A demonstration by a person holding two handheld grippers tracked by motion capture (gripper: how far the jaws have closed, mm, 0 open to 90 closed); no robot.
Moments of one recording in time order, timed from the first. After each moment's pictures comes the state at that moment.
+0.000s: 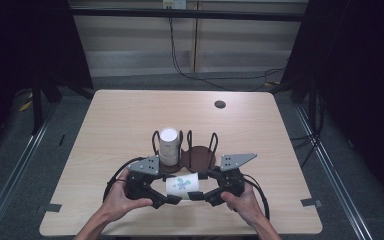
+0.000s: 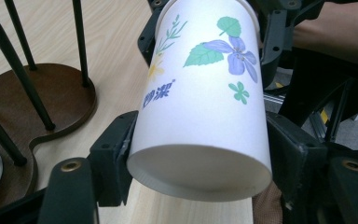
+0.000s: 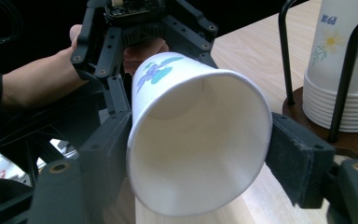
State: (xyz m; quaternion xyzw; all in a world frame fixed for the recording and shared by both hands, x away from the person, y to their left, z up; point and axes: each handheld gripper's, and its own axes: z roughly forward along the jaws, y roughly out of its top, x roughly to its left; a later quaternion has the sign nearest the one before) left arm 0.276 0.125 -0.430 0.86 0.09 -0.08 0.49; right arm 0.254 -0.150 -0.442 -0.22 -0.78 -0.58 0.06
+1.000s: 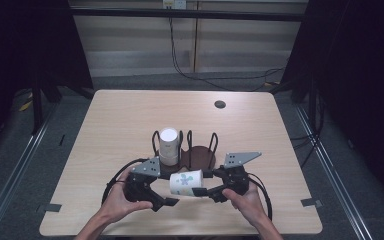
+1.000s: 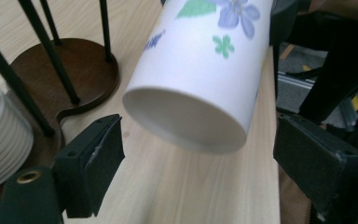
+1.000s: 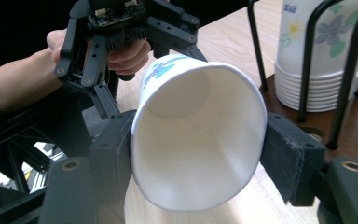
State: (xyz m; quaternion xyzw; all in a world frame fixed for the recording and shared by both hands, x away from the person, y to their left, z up) left arm 0.277 0.127 -0.436 0.89 0.11 -0.04 0.45; right arm 0.255 -0.161 -0.439 -0.26 -0.79 -0.56 0.04
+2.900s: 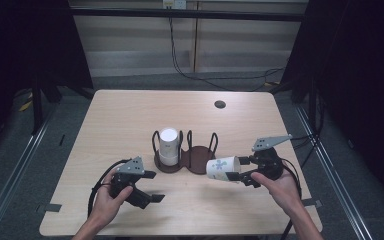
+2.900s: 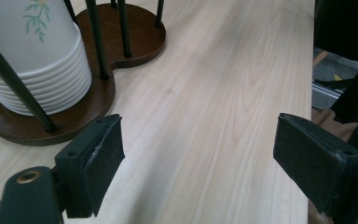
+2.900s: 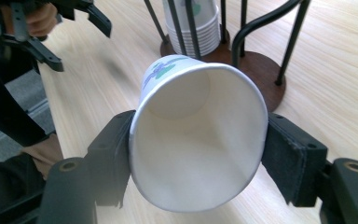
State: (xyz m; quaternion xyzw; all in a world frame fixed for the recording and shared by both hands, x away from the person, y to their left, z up) left arm 0.278 0.164 -0.446 0.88 0.18 0.00 0.44; right arm 0.269 -0.235 -0.398 -0.35 -0.83 -0.43 -0.03
